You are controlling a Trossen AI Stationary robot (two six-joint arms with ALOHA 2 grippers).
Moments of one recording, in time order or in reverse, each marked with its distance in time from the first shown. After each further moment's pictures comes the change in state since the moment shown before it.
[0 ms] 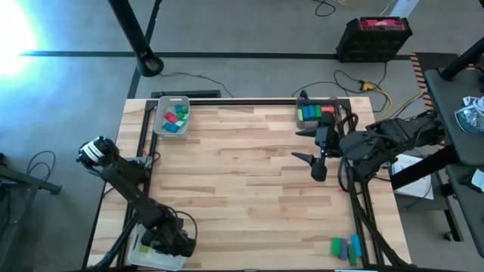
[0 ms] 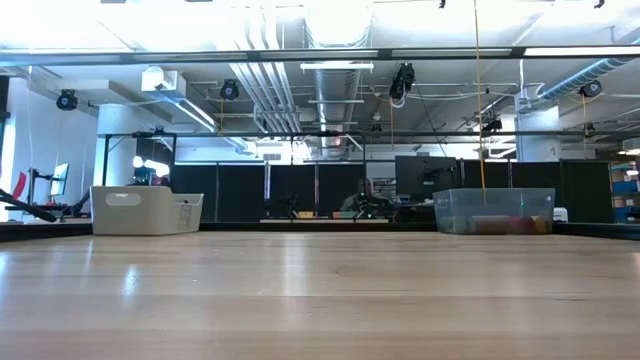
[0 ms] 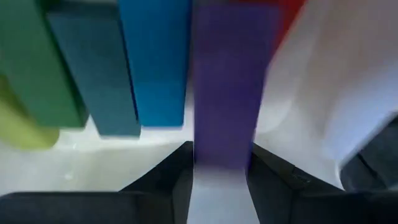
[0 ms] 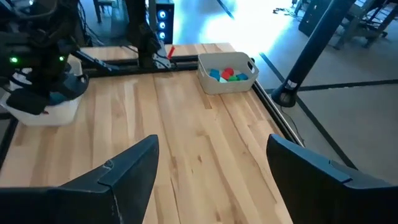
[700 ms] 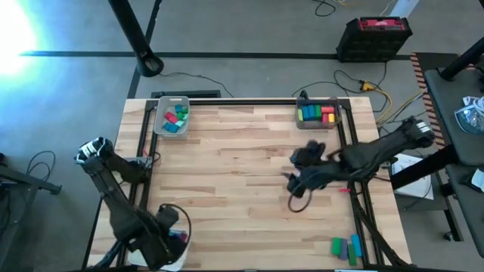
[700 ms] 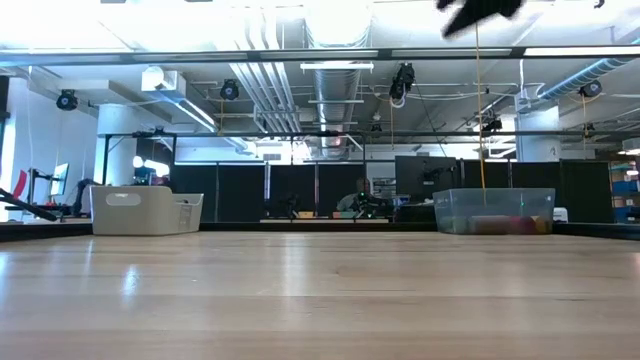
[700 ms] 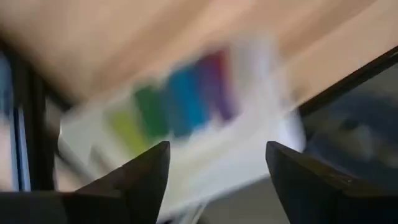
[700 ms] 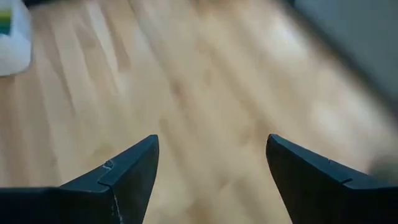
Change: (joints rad) left arm -0.073 0.012 0.599 -0.903 -0.335 0.366; right arm 0.018 0.113 -0.257 -0.007 -0.023 0.394
